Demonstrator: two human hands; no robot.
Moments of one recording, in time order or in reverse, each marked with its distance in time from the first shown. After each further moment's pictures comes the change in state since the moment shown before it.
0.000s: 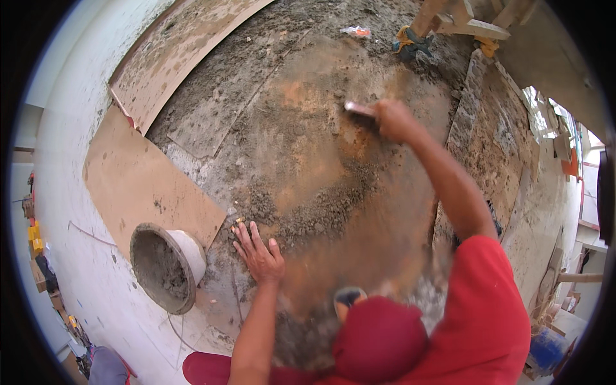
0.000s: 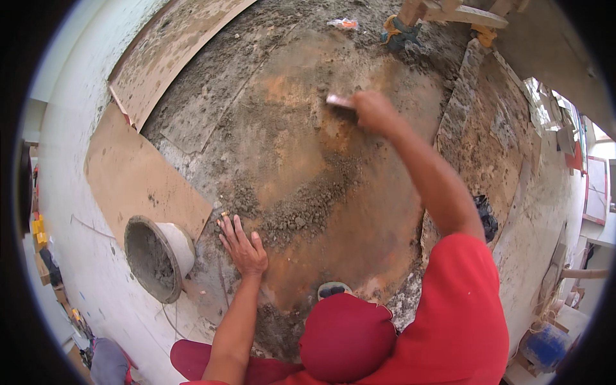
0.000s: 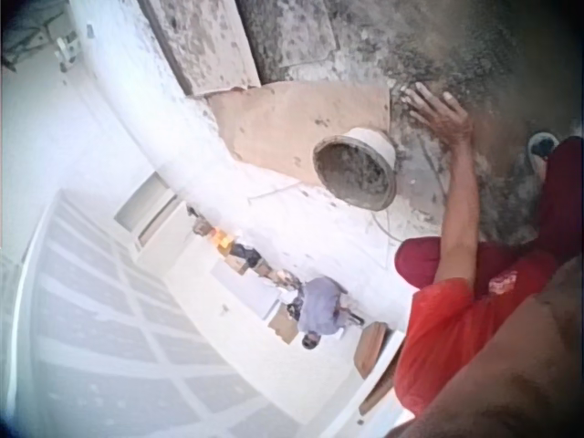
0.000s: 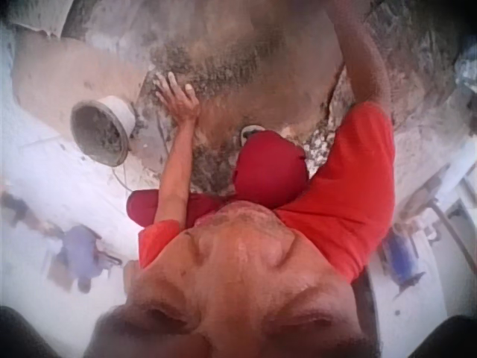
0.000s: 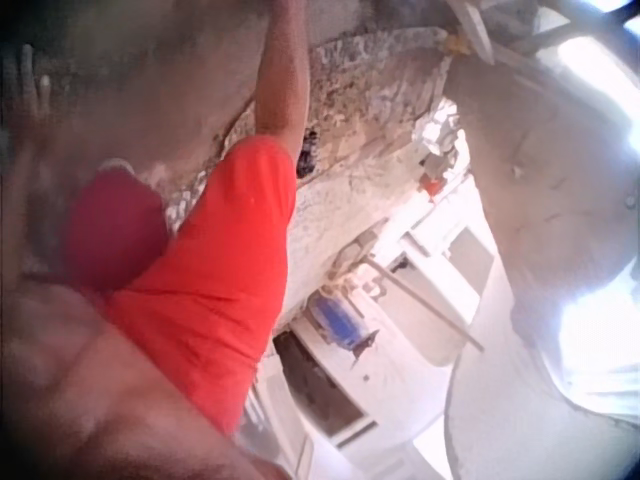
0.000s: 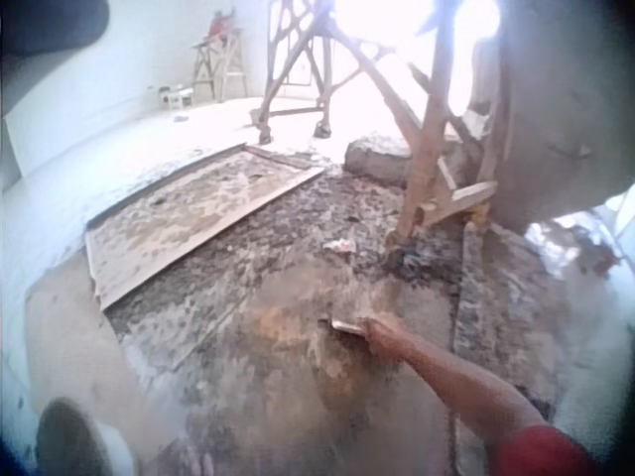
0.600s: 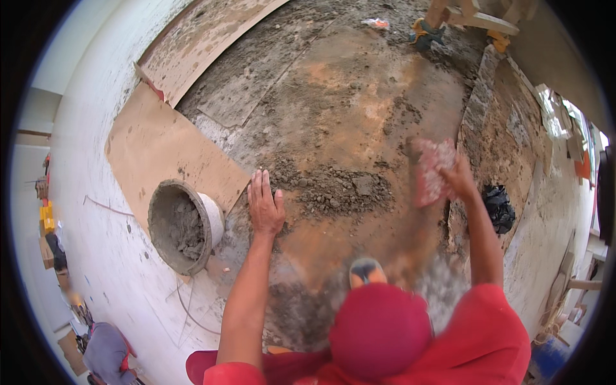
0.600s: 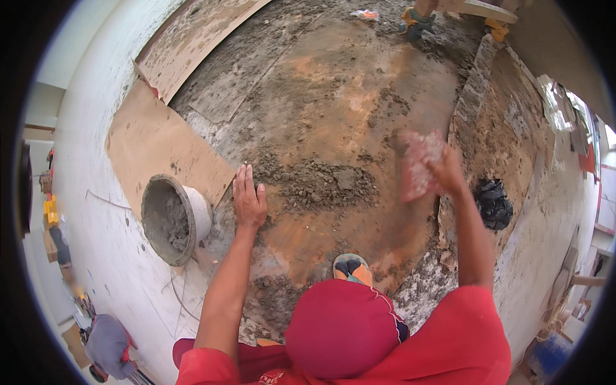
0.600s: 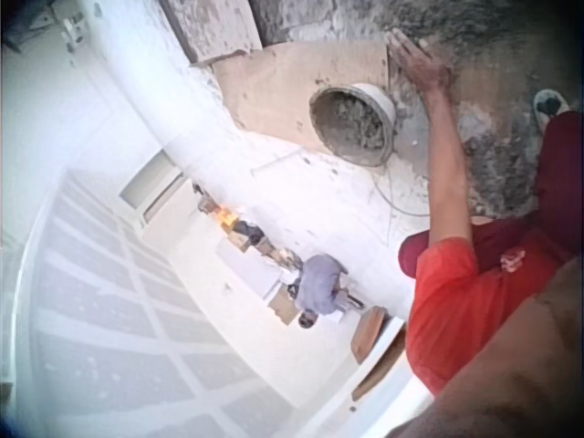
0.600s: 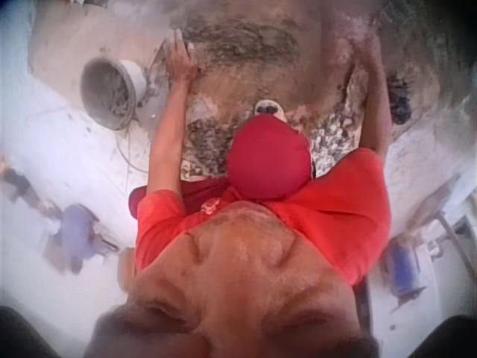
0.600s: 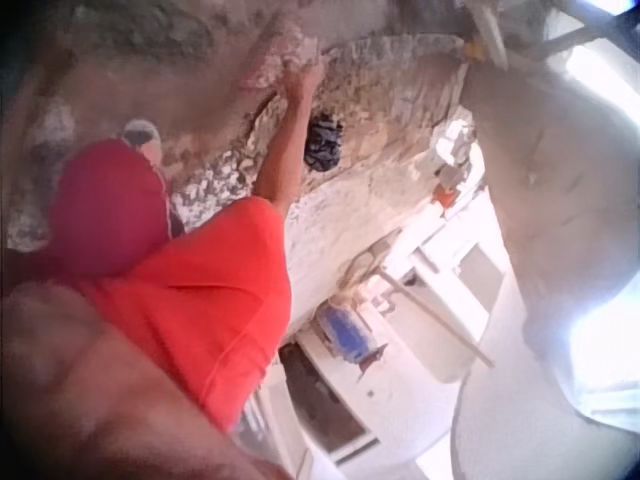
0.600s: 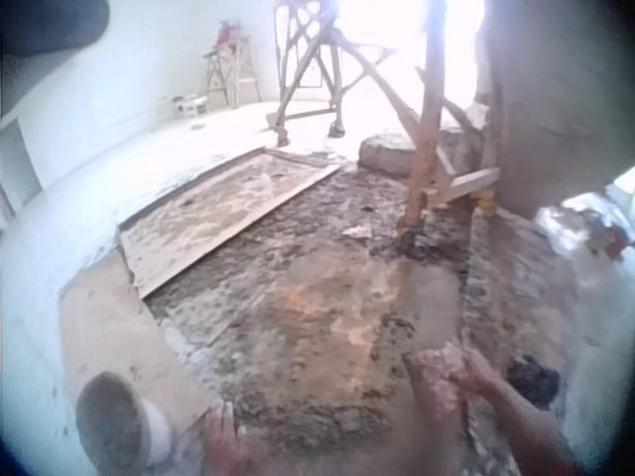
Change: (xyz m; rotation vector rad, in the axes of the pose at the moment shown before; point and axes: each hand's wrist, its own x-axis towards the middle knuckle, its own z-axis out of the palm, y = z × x) left_hand 0.050 -0.039 -0.010 -0.146 0.066 0.256; right_hand -0.205 0.096 0.071 1.080 0.098 0.197
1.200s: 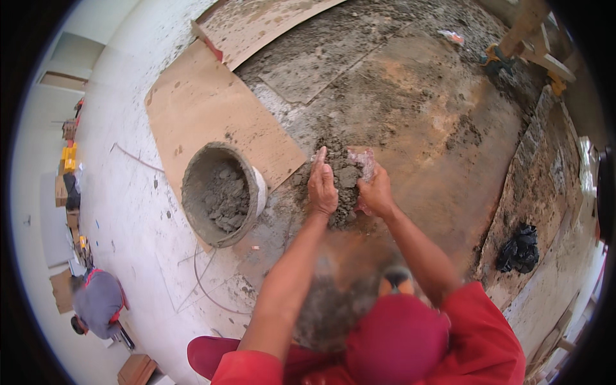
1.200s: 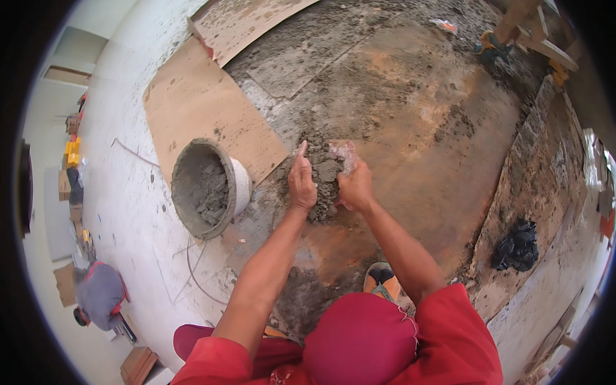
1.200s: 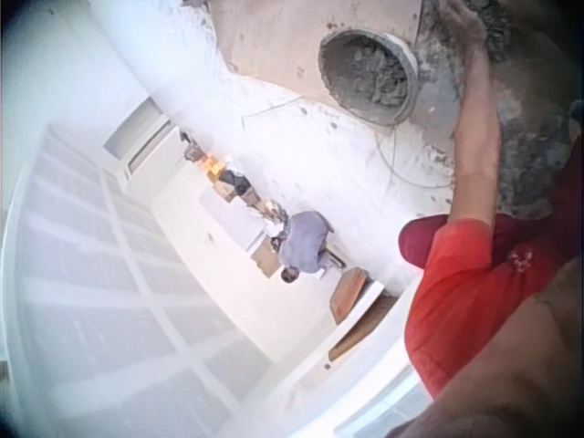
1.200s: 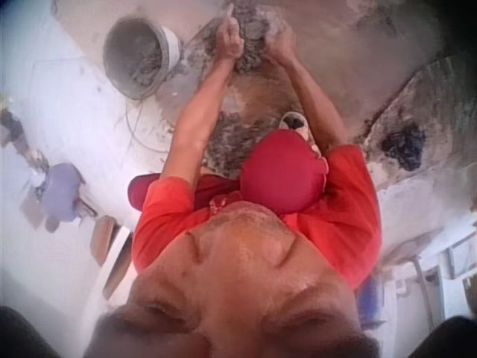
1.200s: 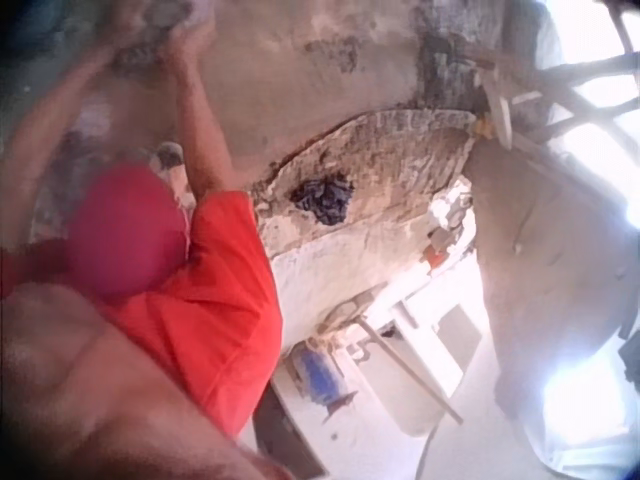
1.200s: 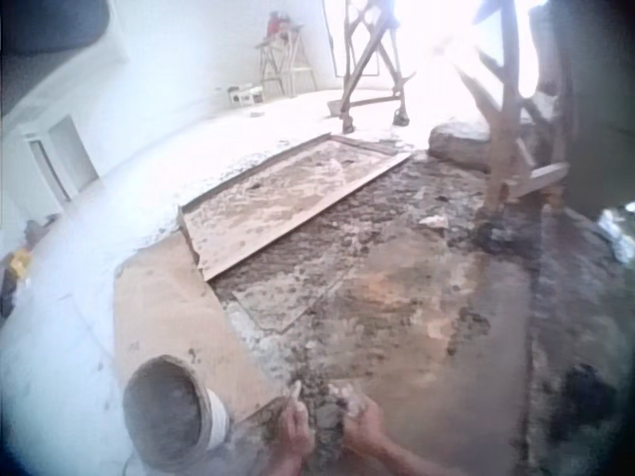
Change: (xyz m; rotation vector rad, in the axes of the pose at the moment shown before) left_hand 0.024 0.016 0.012 -0.711 0.217 -0.219; right_hand 0.008 -0.041 0.351 0.246 -0.159 -0.140
